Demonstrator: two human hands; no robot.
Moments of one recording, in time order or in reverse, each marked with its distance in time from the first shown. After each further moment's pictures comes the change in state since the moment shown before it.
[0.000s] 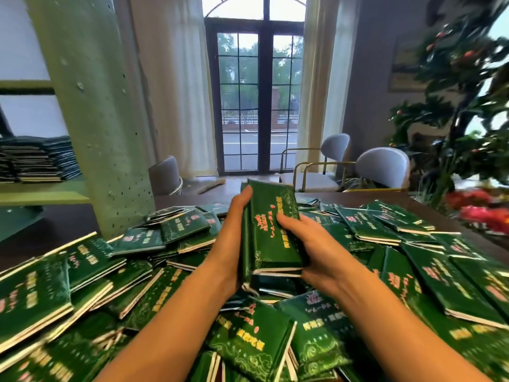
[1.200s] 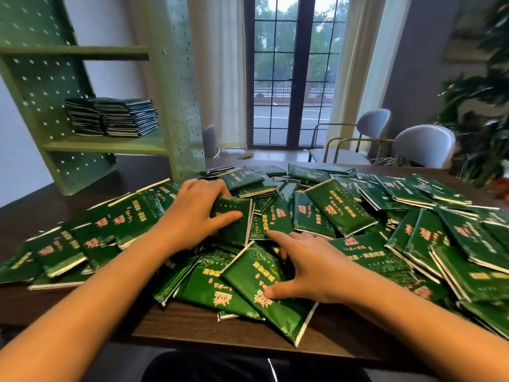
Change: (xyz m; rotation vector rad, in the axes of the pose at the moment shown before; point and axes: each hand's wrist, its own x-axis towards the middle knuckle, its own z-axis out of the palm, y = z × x) left_hand -0.078 0.046 -0.140 1.782 0.144 0.504; right_hand -0.062 0.061 0.051 -1.843 -0.312 -0.207
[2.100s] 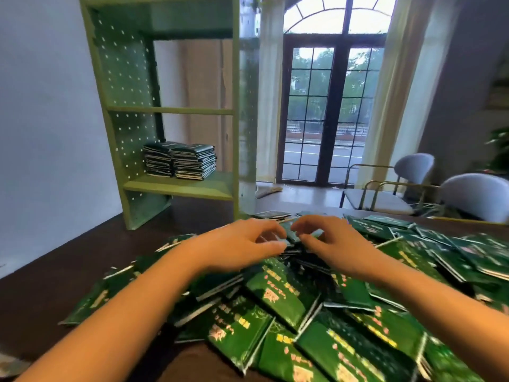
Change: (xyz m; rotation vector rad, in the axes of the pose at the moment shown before) left_hand 0.001 -0.017 -0.090 -0.316 -0.384 -0.099; right_hand 0.107 -0.038 -0.061 0.349 0.317 -0.087
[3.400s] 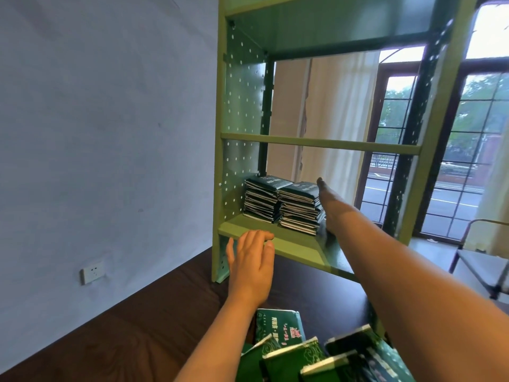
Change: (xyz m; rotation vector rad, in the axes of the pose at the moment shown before) left_hand 0.059 -0.261 -0.056 0.074 1.145 -0.259; right_hand 0.375 -0.053 0.134 0.810 0.139 0.557
